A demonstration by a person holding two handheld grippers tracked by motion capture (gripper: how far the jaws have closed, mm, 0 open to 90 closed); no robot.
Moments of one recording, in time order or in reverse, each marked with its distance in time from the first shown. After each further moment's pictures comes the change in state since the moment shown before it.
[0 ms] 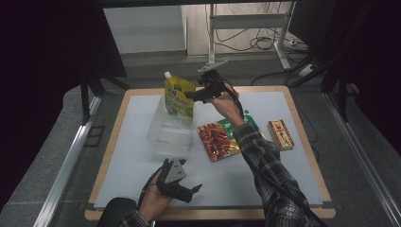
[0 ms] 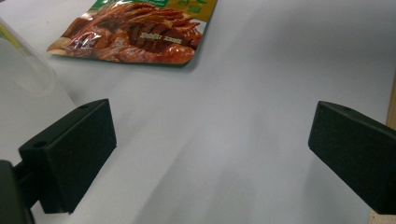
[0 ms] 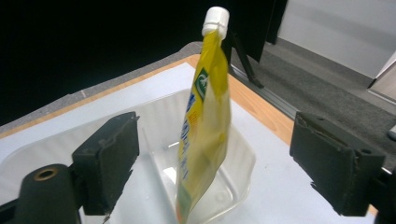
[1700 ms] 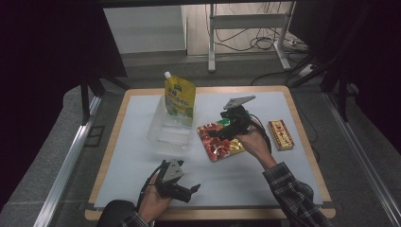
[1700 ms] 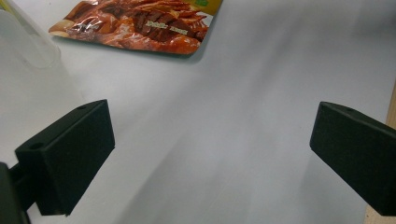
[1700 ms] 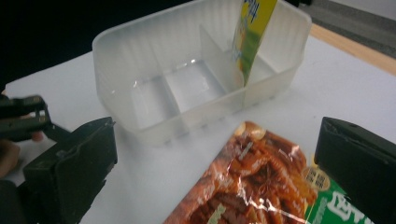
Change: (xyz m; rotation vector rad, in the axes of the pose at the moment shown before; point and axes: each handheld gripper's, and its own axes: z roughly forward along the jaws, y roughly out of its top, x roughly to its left) left arm 0.002 -0.005 -0.001 0.004 0.001 -0.068; right arm 0.035 -0.102 -0.077 0.092 0.106 0.050
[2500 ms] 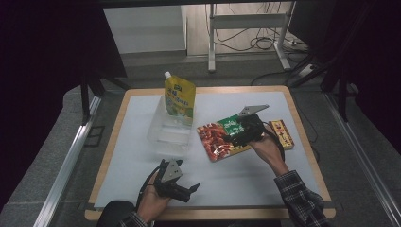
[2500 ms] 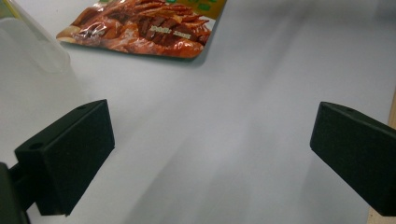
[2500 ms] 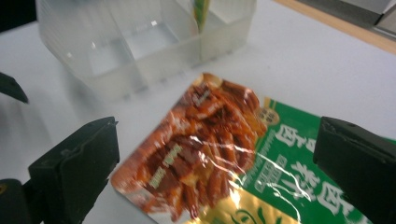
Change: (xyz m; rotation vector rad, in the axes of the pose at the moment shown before) left arm 0.001 -0.001 -0.002 0.002 0.012 0.008; right arm -0.019 -0.042 -0.020 0.045 -0.120 0.003
